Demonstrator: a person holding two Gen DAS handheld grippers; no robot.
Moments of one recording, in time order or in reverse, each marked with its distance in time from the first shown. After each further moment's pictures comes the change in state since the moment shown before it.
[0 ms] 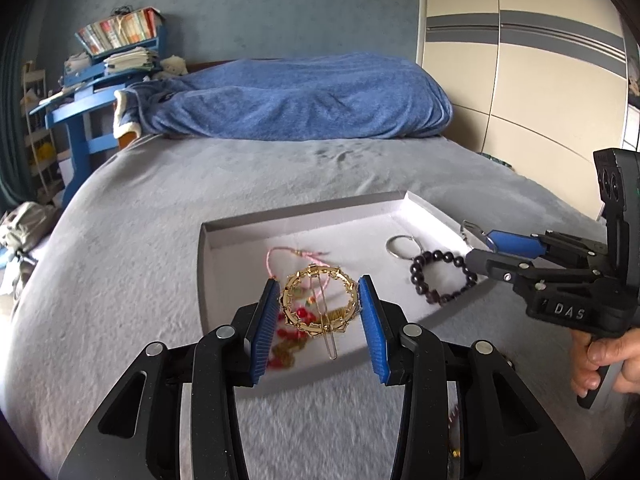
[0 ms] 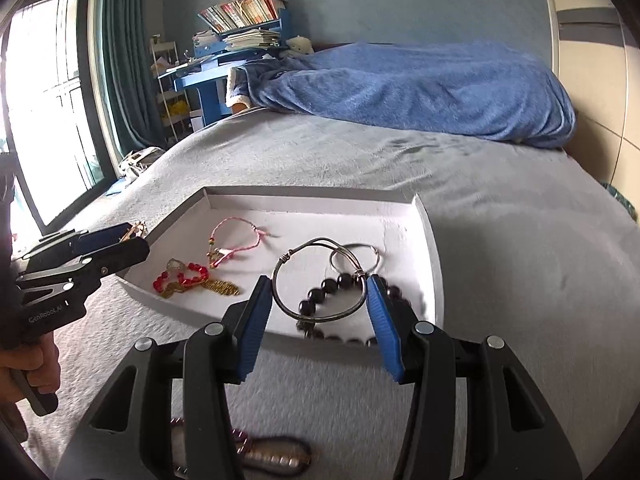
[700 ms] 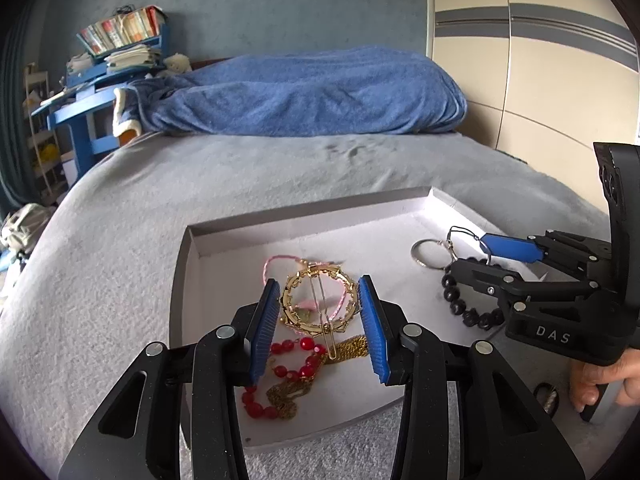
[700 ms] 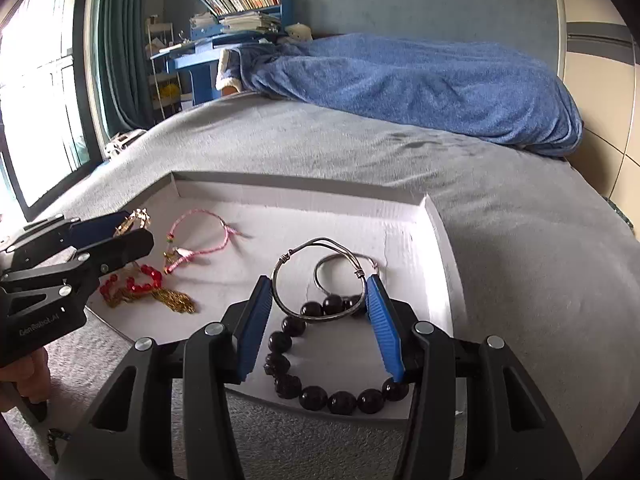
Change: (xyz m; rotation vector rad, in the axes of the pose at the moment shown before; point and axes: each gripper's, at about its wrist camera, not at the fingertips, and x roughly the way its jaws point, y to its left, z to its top) left arm 0.051 -0.001 -0.001 0.006 0.010 0.040; right arm 0.060 -0.001 0.004 -0.056 0.038 -0.054
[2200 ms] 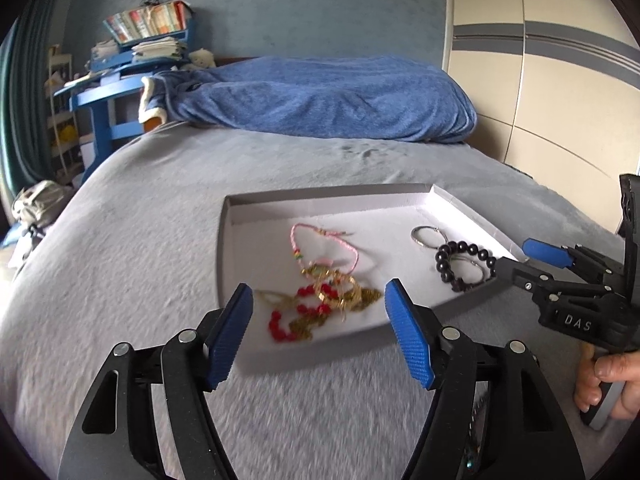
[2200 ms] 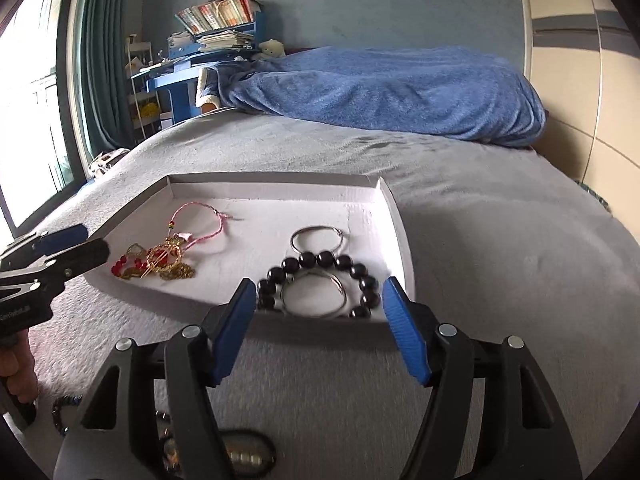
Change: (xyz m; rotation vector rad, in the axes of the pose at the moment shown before) left arm -0.054 0.012 -0.032 -0.088 -0.019 0.030; right arm -0.056 -0.008 -0.037 0.077 -0.062 -0.069
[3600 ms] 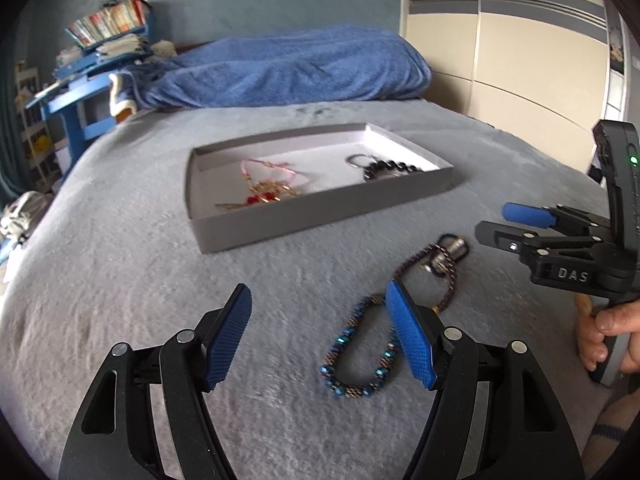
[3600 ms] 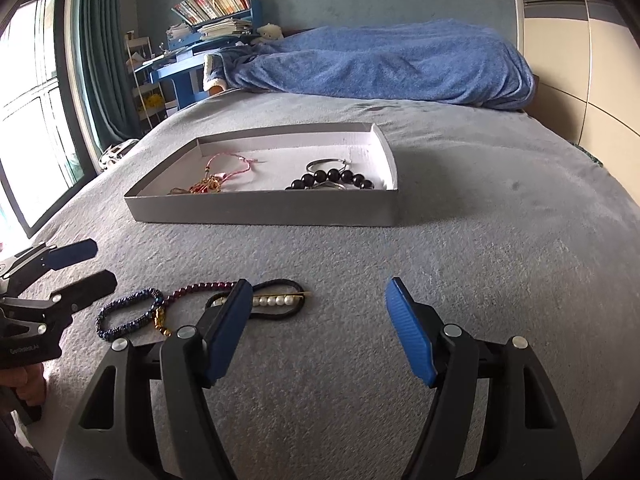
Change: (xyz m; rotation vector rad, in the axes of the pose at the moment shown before) left arm -0.061 -0.037 -0.059 0.131 0.116 -0.102; right arm -0.069 0.009 -0.058 0.049 0.085 0.032
